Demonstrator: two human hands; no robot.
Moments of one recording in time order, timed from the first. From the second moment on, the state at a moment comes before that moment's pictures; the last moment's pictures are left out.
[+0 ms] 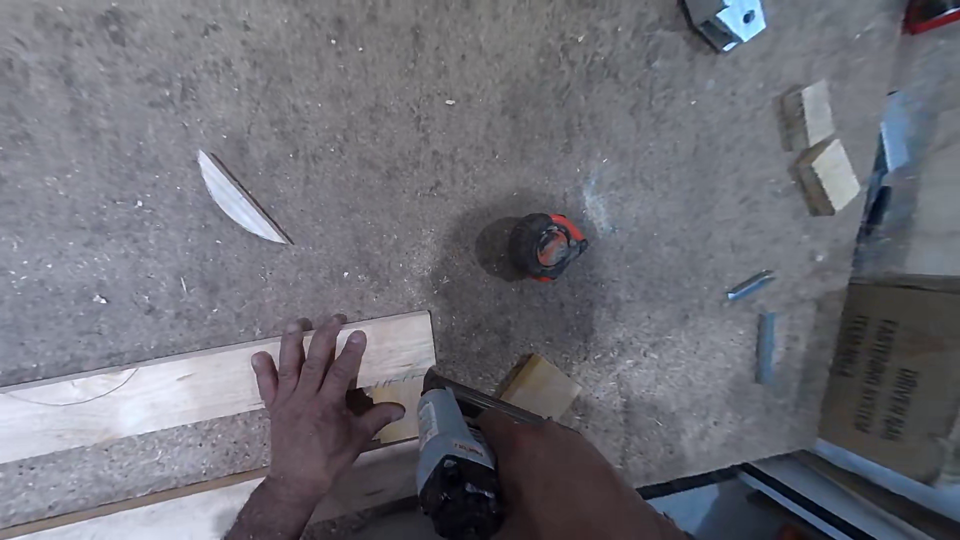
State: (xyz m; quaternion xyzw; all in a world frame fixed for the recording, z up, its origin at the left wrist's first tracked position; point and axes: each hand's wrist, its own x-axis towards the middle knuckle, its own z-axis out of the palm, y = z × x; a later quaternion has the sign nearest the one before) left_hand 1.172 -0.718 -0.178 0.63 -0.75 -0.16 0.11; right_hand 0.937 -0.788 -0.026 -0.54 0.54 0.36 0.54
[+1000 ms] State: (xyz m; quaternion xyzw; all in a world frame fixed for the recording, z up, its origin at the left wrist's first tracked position) left_hand 1.123 -0.724 -0.096 0.57 -0.58 -0.44 -0.38; right_hand 0.909 -0.698 -0.031 -0.60 0.49 0.38 0.50
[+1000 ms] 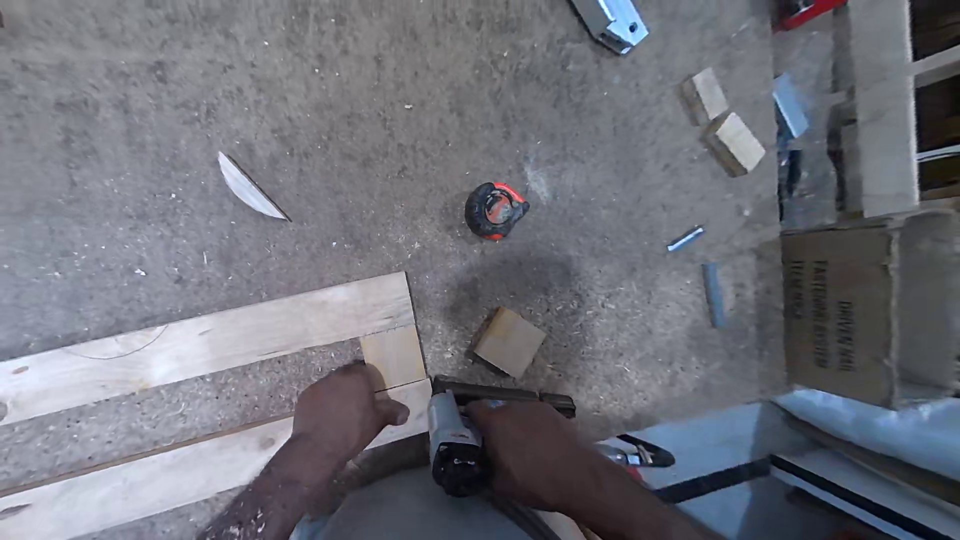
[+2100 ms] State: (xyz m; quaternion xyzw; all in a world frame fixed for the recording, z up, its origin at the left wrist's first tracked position) left_hand 1.105 -0.722 -0.101 0.58 -0.58 -0.42 -0.39; right_hand 0.866 -0.692 -0.039 -0.66 0.44 0.35 0.50
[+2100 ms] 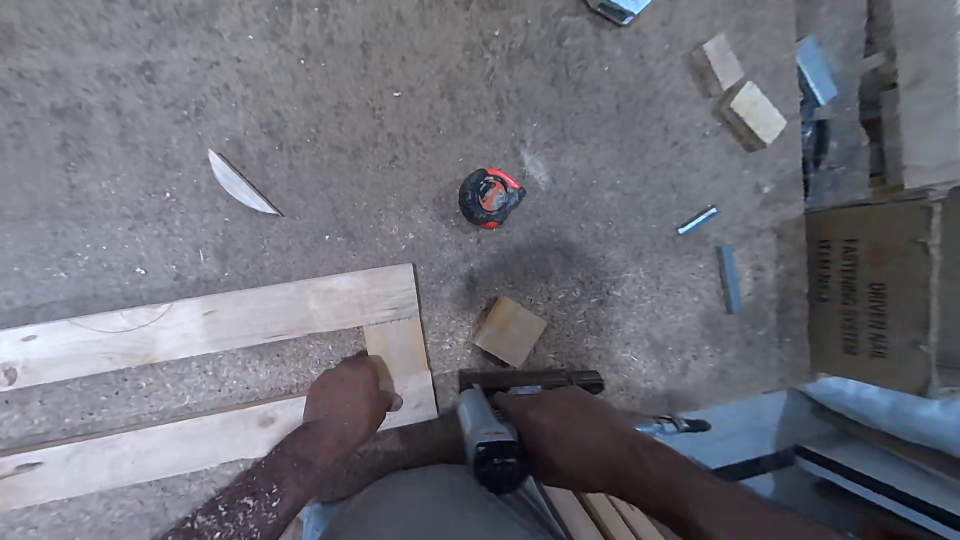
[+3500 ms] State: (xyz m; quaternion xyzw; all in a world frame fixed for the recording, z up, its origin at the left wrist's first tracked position) left_hand 1.103 -0.722 -0.100 0.57 -0.56 -0.42 -0.42; right_hand 0.893 -0.701 -0.025 -0.67 0.42 0.32 0.53
